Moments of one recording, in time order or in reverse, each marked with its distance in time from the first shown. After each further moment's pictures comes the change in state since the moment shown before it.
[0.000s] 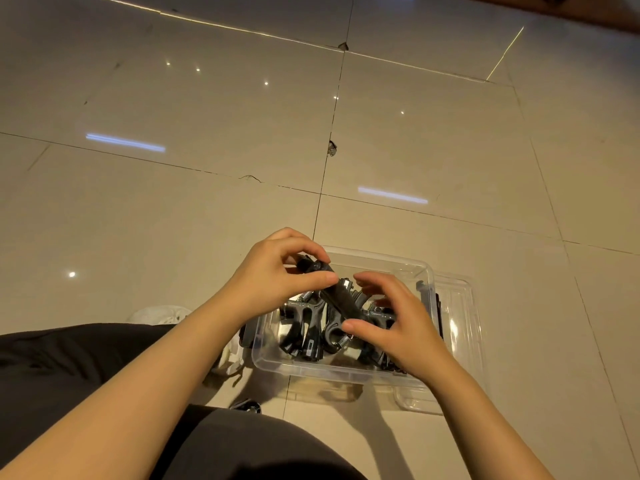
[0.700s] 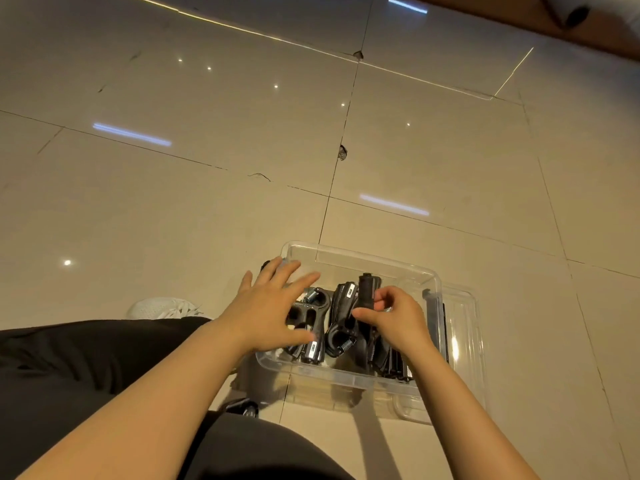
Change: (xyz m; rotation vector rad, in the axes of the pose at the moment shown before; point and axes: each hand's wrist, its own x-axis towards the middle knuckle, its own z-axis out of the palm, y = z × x) left_hand -0.018 -0.067 0.012 0.826 -0.318 -0.085; right_hand 0.033 0.030 0.024 0.046 0.077 0.509
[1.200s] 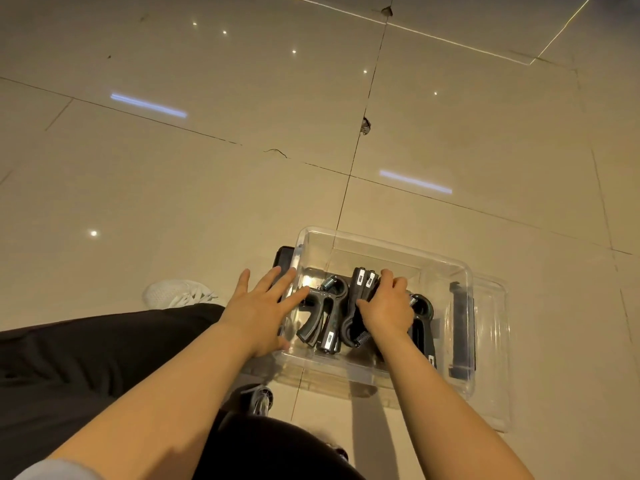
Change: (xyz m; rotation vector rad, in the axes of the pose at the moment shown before) left_hand 0.007 -0.036 0.037 0.360 -0.240 -0.062; right_hand 0.067 0.038 0.075 -0.591 0.133 0.070
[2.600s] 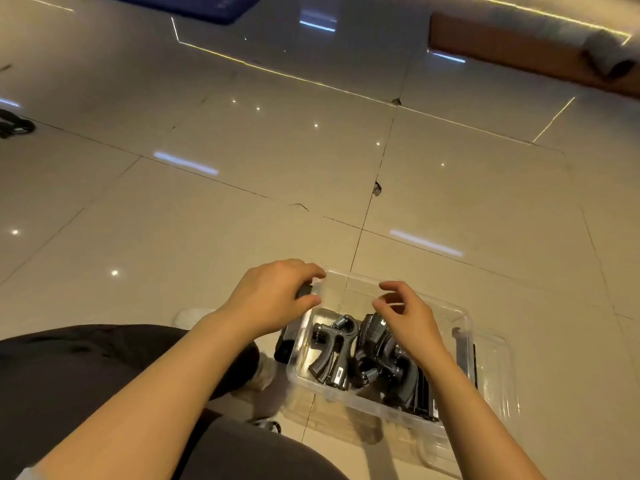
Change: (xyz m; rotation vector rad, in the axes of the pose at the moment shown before) left_hand -0.071 -0.011 -0.093 -0.383 0.546 -0.074; right_hand -0.054 -0.021 -0.104 0.575 -0.048 -0.400
